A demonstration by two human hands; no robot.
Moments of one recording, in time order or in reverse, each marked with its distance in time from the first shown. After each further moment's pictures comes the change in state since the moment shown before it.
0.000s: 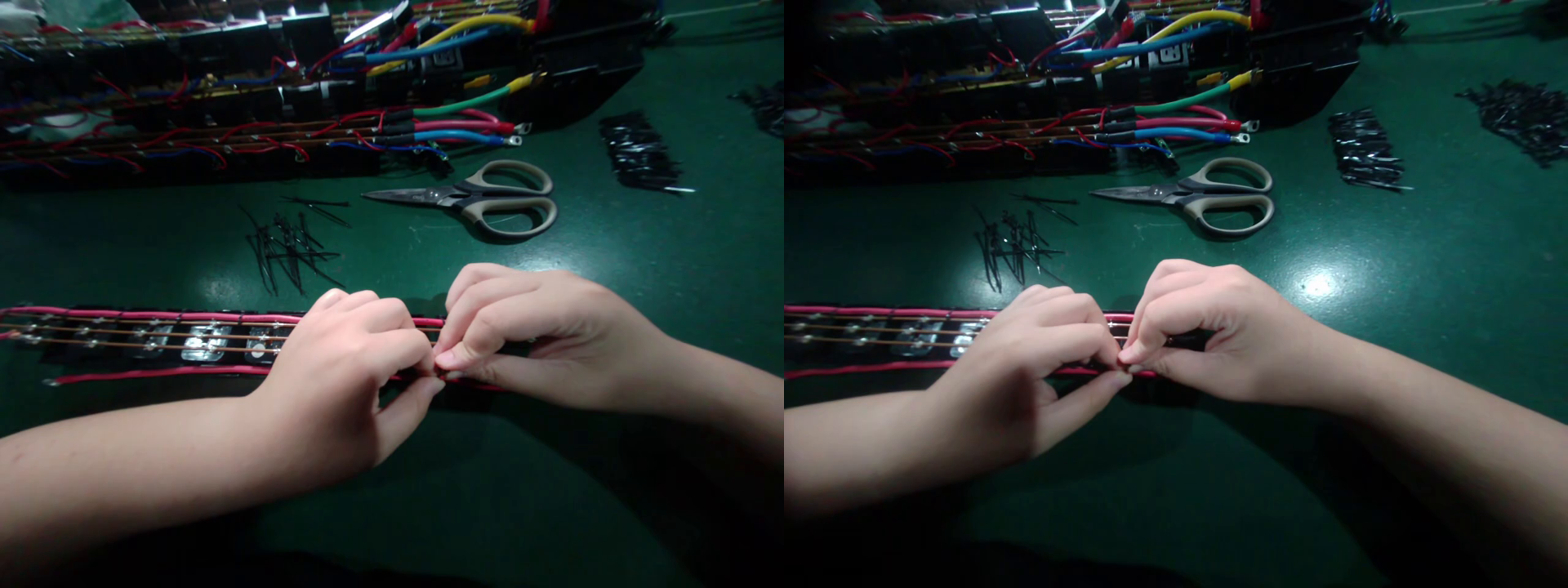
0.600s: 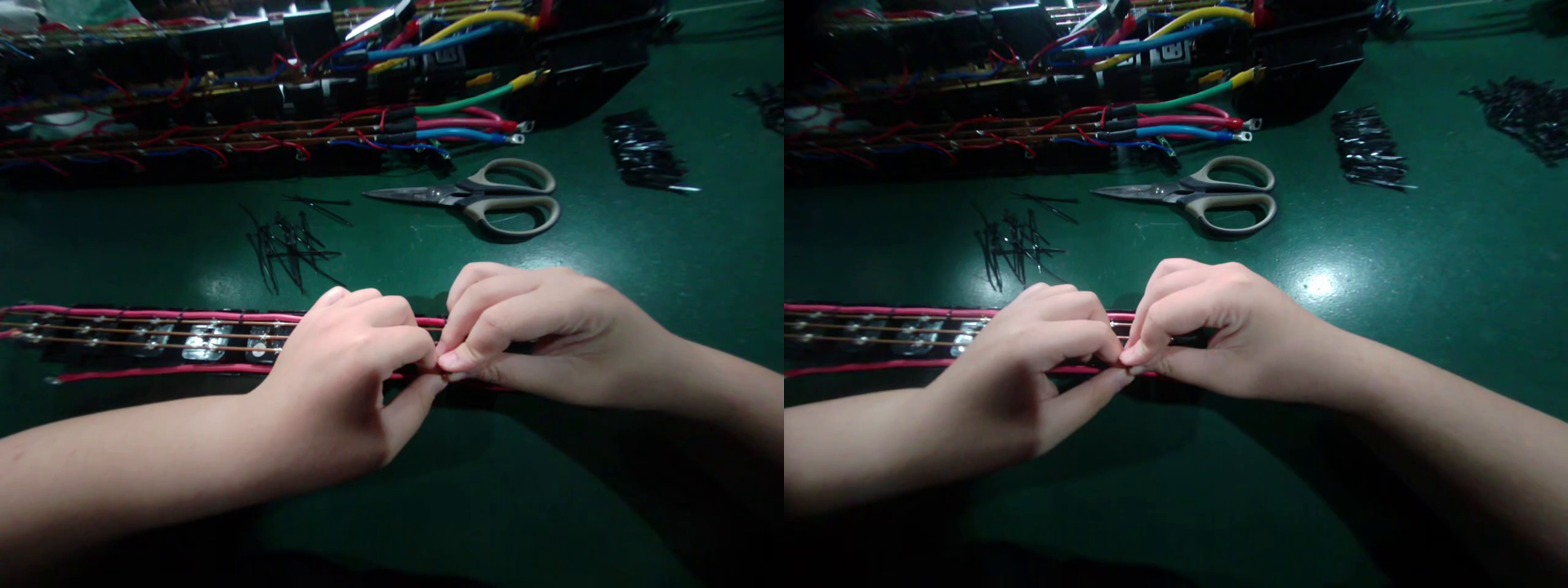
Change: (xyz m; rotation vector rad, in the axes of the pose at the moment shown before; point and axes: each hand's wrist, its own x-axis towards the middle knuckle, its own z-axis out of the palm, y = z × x) left_hand 0.002 0.002 -0.002 -0.042 -0.024 -0.044; right_hand 0.000 0.003 0.001 0.046 0.011 -0.016
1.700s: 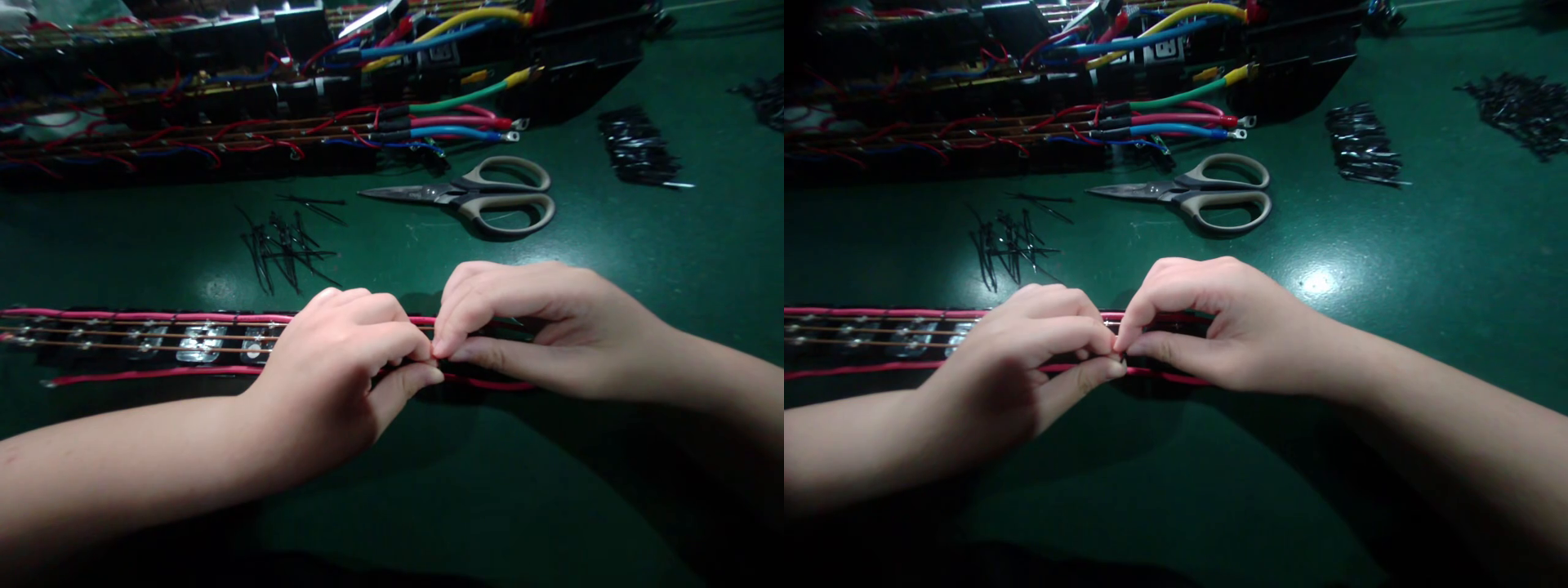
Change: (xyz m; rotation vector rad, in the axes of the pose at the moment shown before) left_hand -0.001 -0.005 0.002 -0.008 0.037 0.021; right_hand -0.002 -0.003 -0.003 0.066 -0.023 0.143
